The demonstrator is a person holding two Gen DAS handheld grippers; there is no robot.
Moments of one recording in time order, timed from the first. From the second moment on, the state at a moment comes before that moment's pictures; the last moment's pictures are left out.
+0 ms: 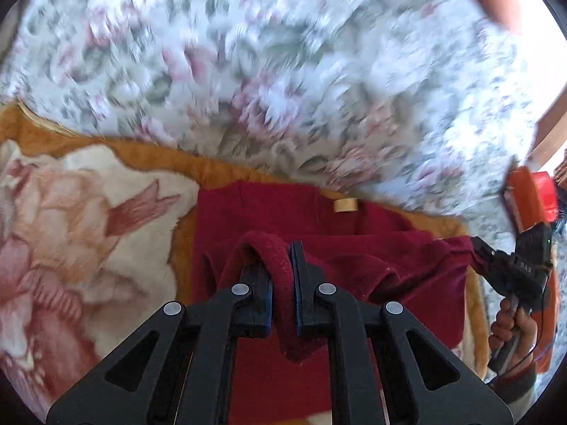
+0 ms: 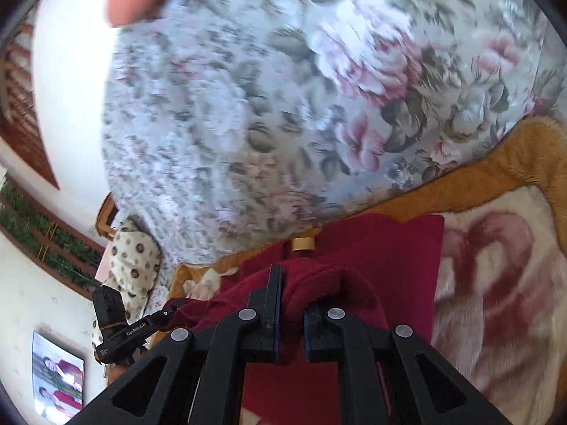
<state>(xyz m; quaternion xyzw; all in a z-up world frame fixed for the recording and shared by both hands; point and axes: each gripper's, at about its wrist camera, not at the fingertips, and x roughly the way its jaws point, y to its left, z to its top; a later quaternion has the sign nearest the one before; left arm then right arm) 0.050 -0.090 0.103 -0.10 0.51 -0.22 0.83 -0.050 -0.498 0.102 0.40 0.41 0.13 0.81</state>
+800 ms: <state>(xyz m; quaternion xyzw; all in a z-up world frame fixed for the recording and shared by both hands) 0.083 -0.097 0.100 -0.08 0.49 -0.21 0.84 -0.003 -0.453 0.105 0.24 0.45 0.07 0.86</state>
